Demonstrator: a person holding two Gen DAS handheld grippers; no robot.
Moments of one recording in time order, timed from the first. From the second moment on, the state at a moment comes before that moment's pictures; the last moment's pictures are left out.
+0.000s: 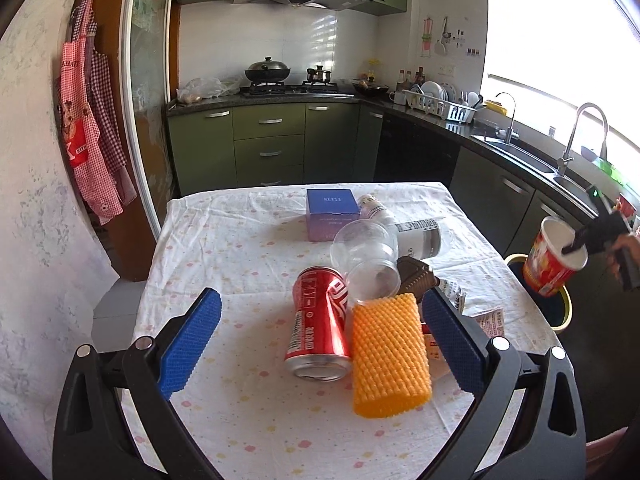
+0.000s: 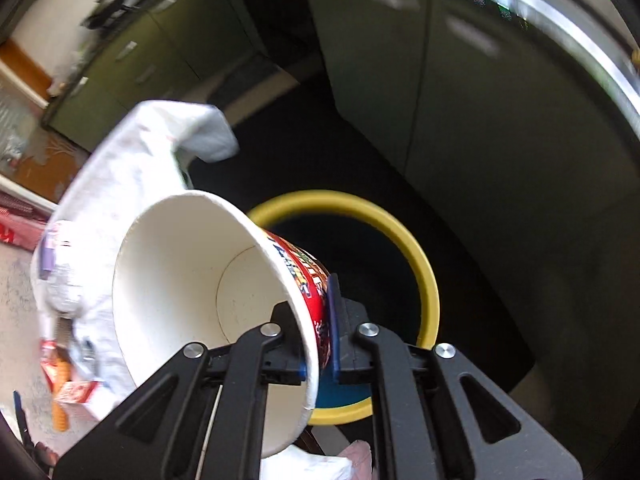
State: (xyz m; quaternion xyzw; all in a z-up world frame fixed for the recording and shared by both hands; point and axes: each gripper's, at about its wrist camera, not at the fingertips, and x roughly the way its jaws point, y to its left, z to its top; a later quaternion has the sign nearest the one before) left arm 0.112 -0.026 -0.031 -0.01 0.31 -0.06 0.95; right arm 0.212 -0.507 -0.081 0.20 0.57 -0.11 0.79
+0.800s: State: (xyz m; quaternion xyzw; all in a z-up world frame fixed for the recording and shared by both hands) left arm 0.191 -0.078 -0.031 0.01 0.42 -0.14 0.89; right arm 0.206 -0.494 -0.123 0.21 0.56 -0.05 0.80
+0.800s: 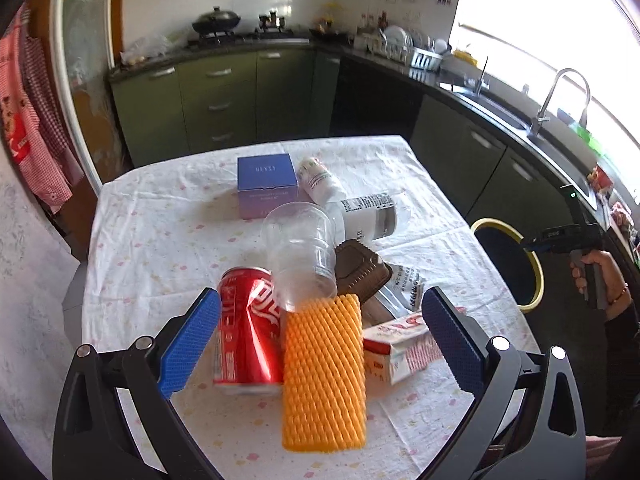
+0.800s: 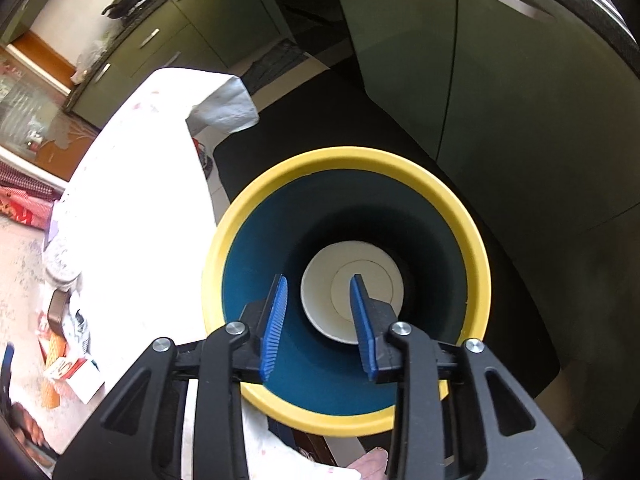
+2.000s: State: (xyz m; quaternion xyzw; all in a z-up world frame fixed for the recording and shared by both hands) left arm 0.248 -0.136 -0.028 0.09 0.48 -0.18 0.86; right arm 0.183 -0.472 -0.119 0.20 0.55 0.00 0.81
